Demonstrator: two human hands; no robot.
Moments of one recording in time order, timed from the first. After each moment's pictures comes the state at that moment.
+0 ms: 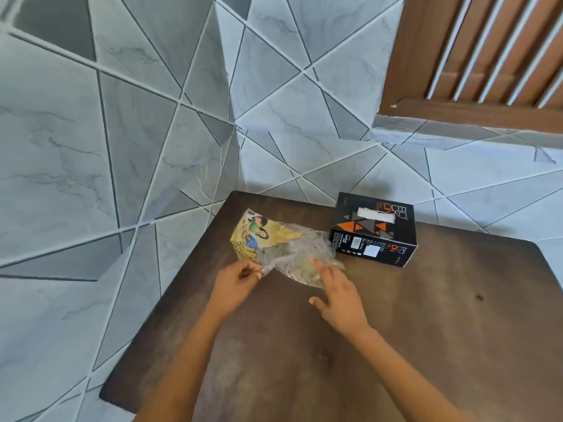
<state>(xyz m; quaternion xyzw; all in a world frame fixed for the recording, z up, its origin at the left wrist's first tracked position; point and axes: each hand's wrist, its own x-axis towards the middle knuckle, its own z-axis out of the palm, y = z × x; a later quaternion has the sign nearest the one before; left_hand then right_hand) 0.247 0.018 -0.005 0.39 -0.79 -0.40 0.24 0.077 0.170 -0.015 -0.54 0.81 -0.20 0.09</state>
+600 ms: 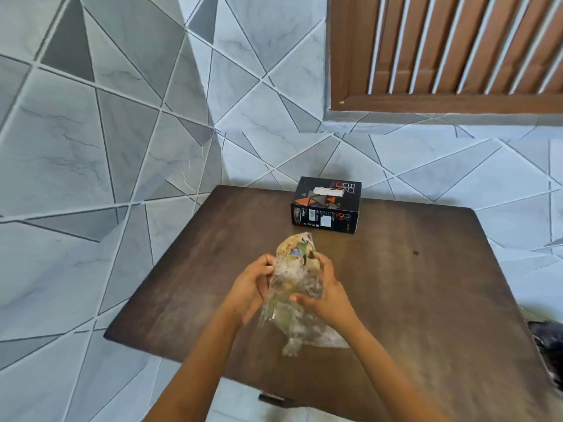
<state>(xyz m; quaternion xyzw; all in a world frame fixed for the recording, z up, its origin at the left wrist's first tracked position) 0.223 0.215 0.042 0.21 -0.52 -0.80 0.21 0.090 0.329 0.015 -0.42 0.72 -0.47 0.30</state>
